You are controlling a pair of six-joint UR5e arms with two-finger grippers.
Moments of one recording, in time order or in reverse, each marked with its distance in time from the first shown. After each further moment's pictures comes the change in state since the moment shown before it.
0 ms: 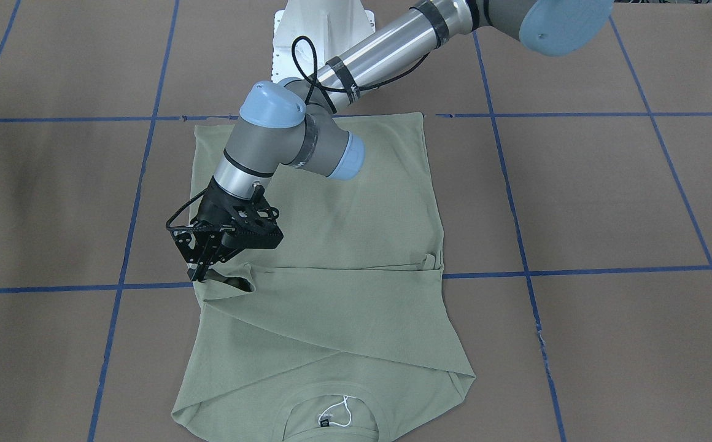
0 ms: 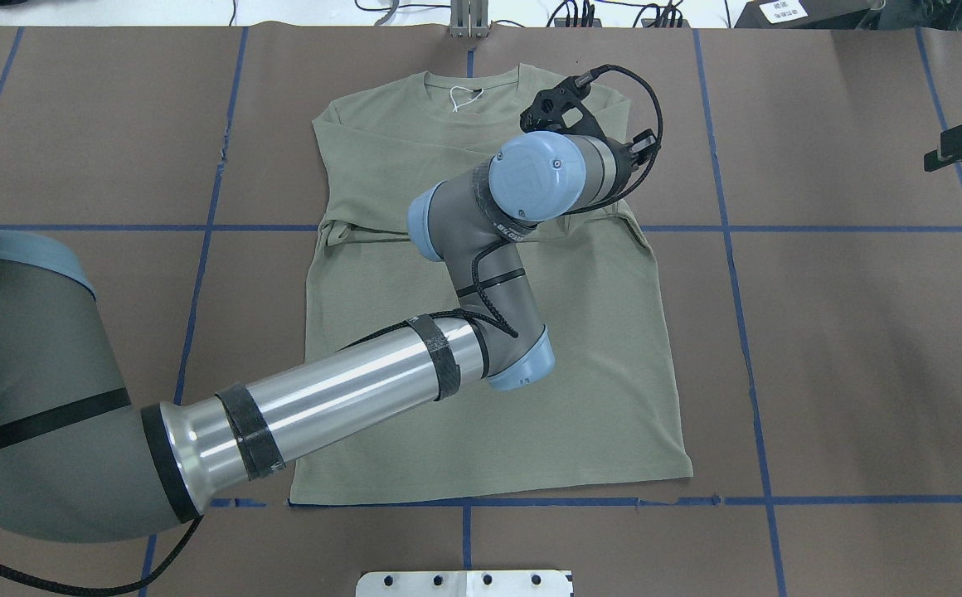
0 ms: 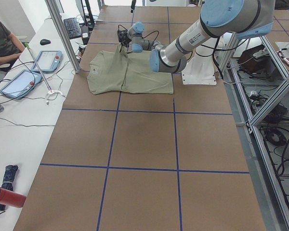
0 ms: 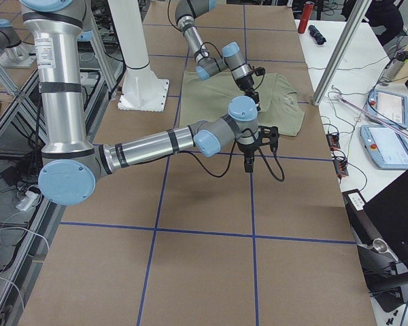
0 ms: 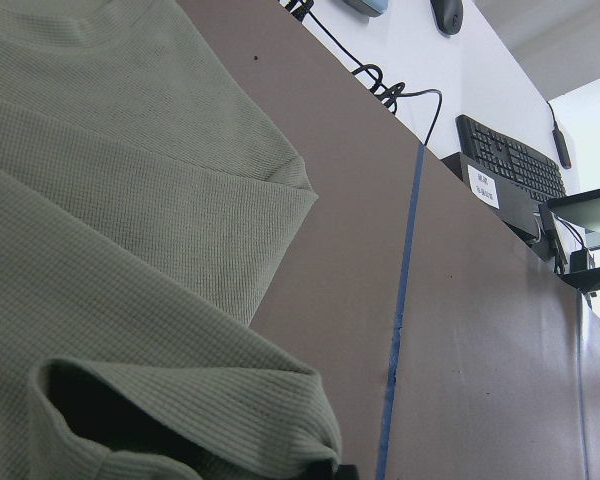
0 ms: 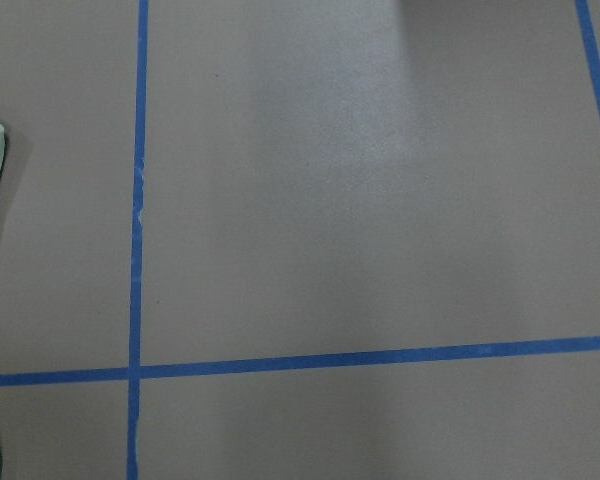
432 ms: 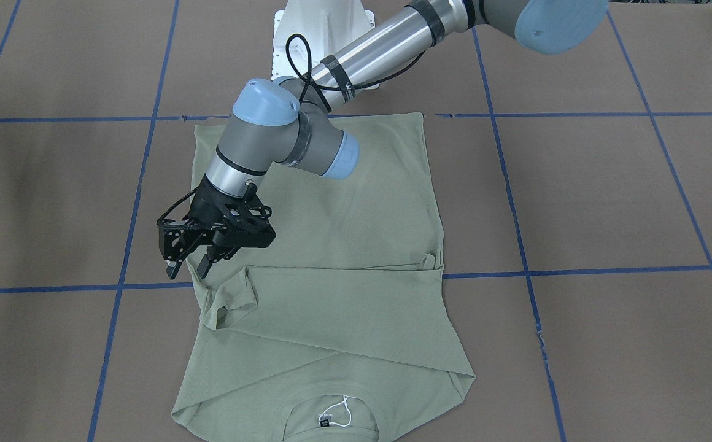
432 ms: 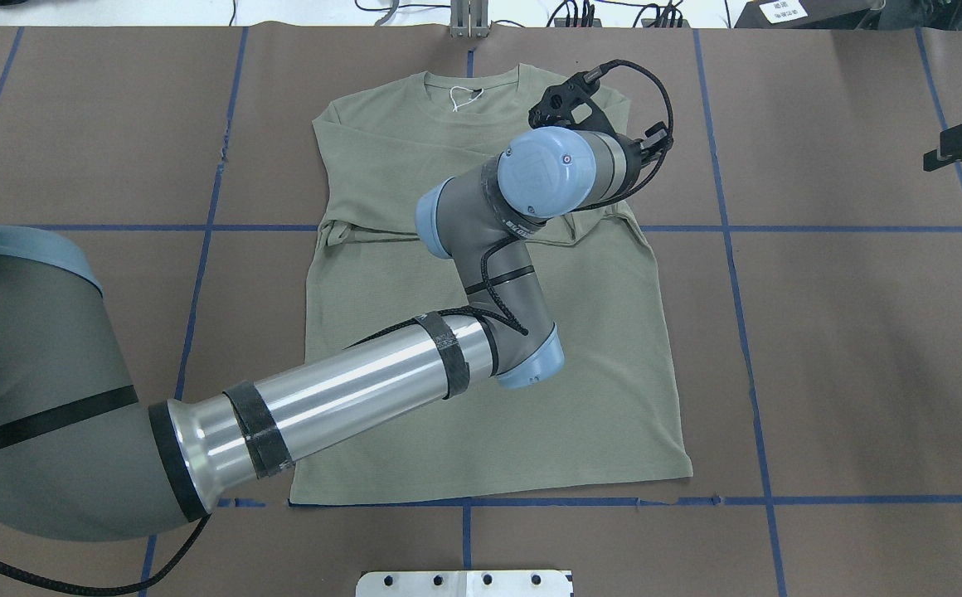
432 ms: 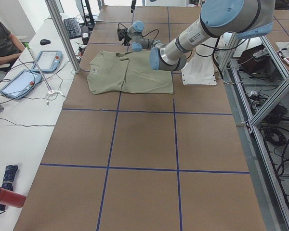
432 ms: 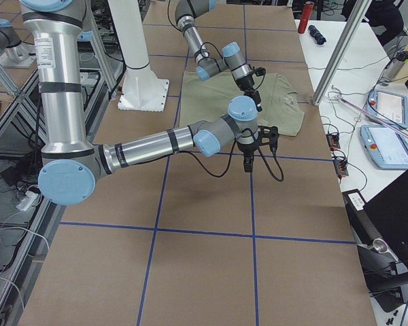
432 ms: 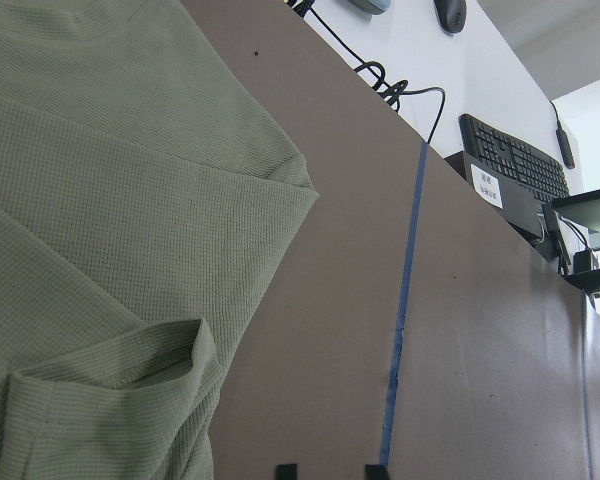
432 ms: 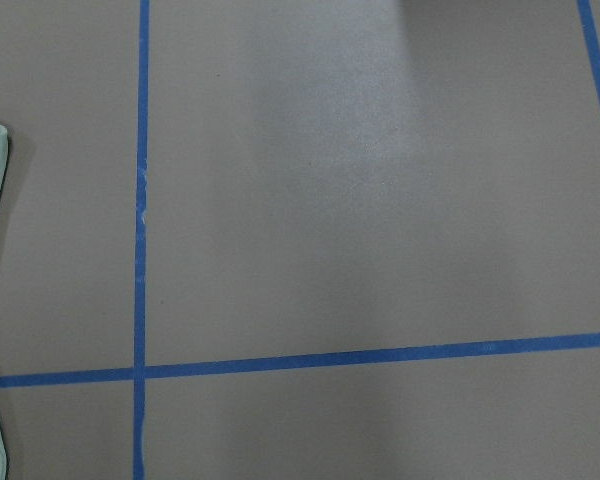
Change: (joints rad) left arm 0.000 -0.024 0.000 -0.004 -0.006 -0.007; right arm -0.002 0.004 0.003 0.000 0.002 0.016
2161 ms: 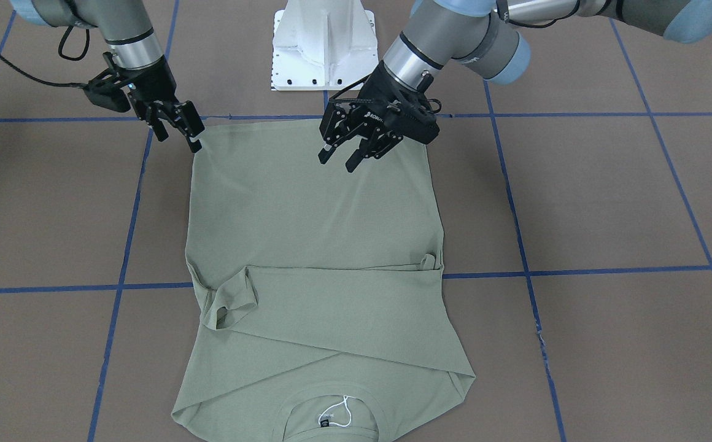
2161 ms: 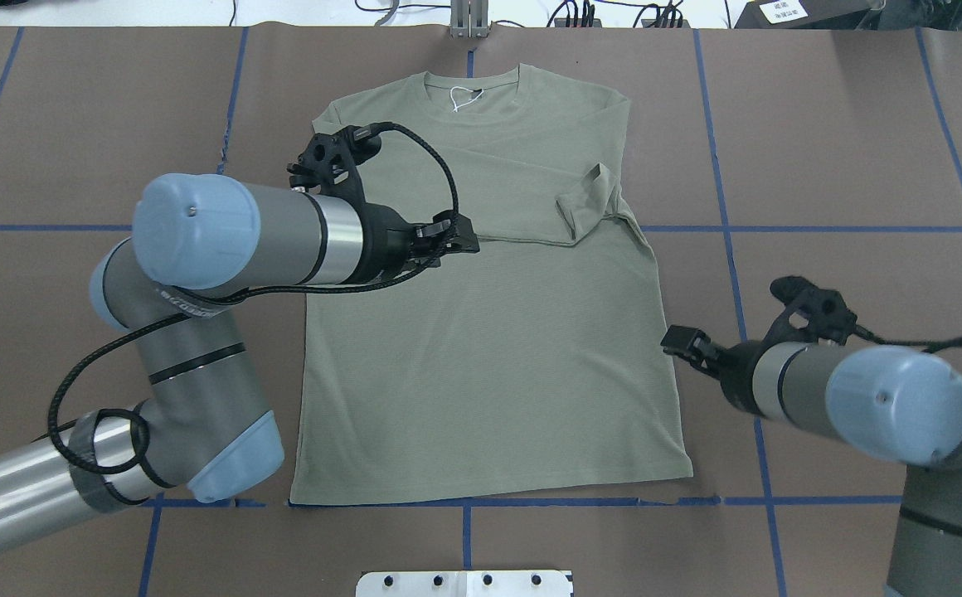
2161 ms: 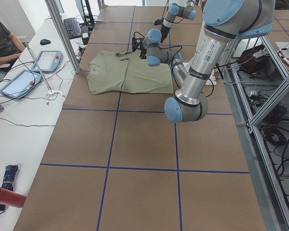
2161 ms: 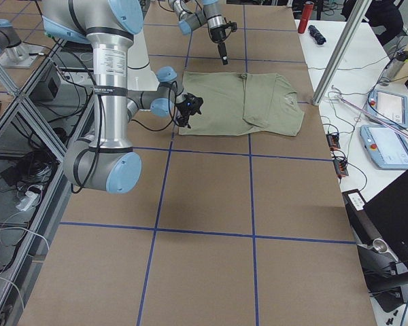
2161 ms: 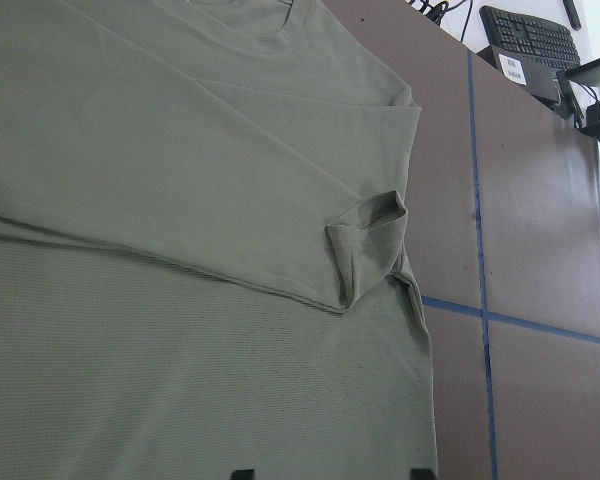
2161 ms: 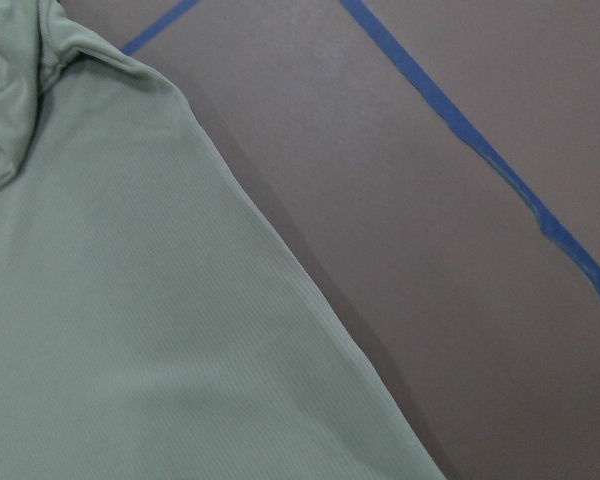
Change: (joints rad) left arm -0.037 0.783 -1.153 0.399 -0.241 0.194; right arm -1.107 -0.102 0.367 -0.003 -0.939 1.323
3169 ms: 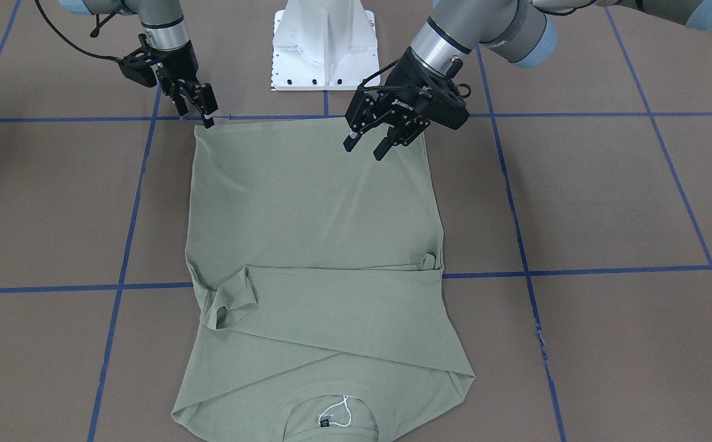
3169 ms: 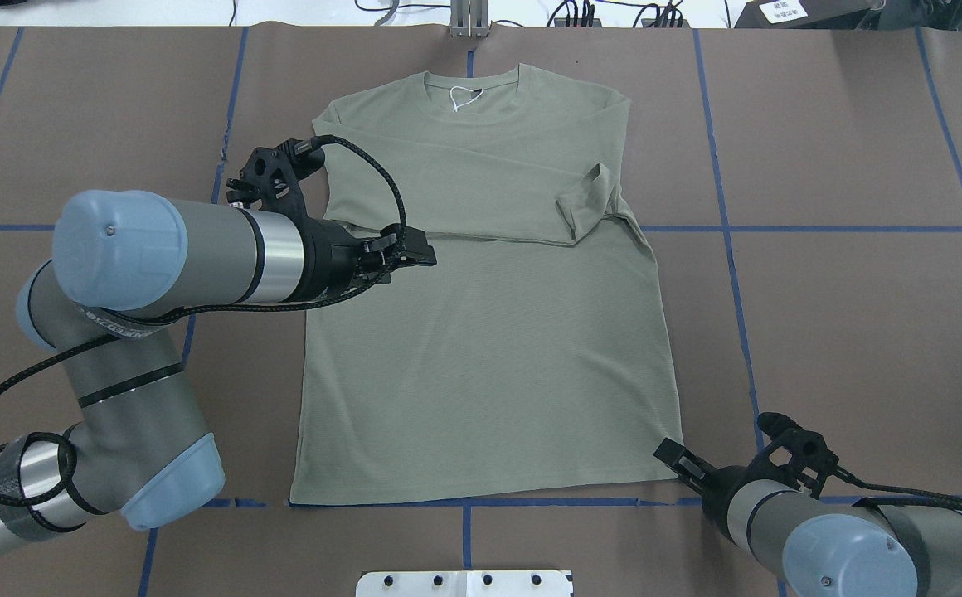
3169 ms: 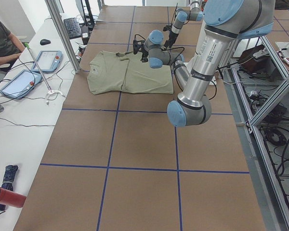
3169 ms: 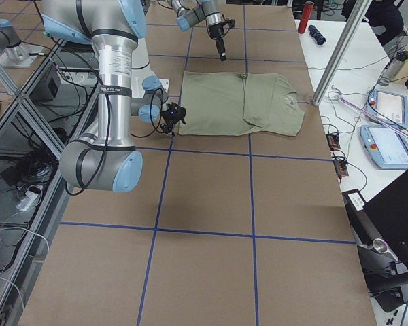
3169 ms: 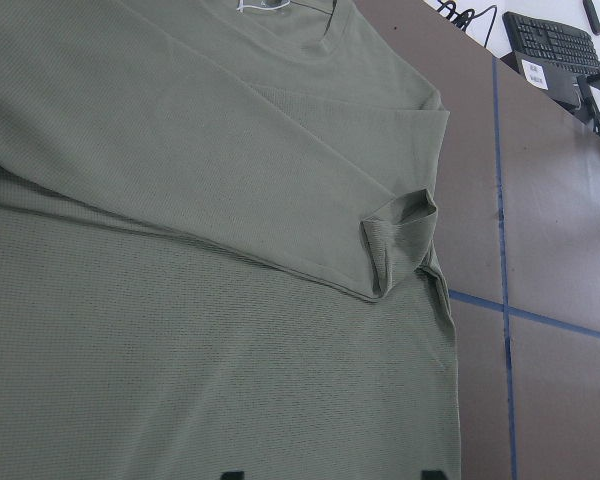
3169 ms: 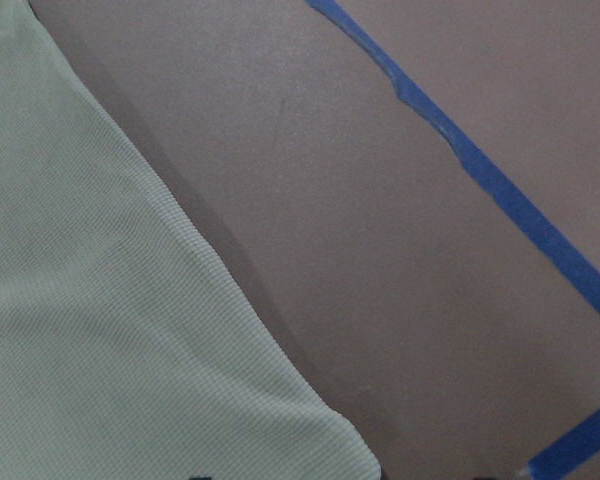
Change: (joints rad) left arm -0.003 0.053 -0.044 0.039 0.002 -0.011; right arm -0.118 -0.029 -0.047 -0.001 -0.044 0.137
